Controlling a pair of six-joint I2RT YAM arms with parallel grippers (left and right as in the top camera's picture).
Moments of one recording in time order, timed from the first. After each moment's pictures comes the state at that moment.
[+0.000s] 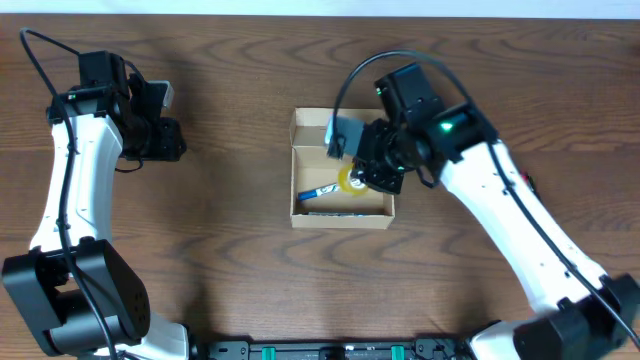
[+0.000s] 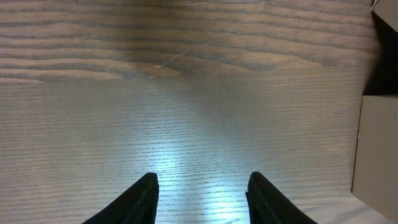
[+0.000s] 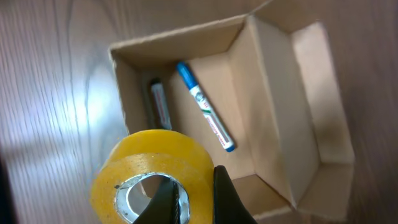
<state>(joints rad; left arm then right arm) 0.18 1.71 1.42 -1.03 0.21 0.22 0.49 1.63 1.49 -1.09 -0.30 -0.80</state>
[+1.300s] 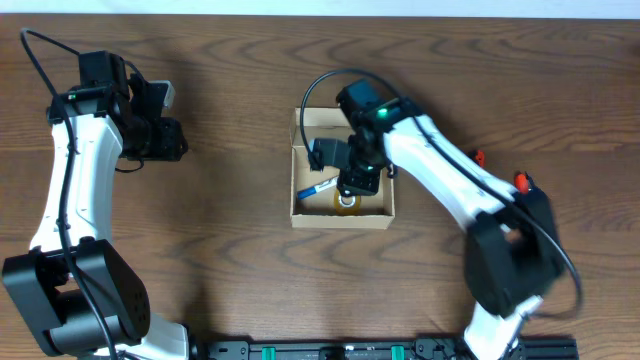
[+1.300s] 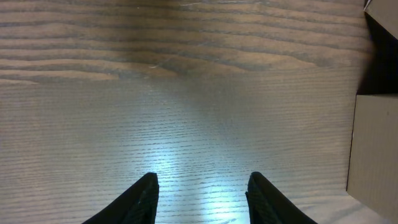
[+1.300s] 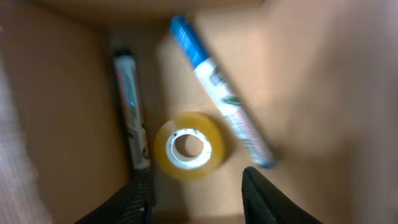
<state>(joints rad) 0.18 1.71 1.42 -1.03 0.23 0.22 0.51 1.88 1.49 -1.01 -0.25 -0.84</state>
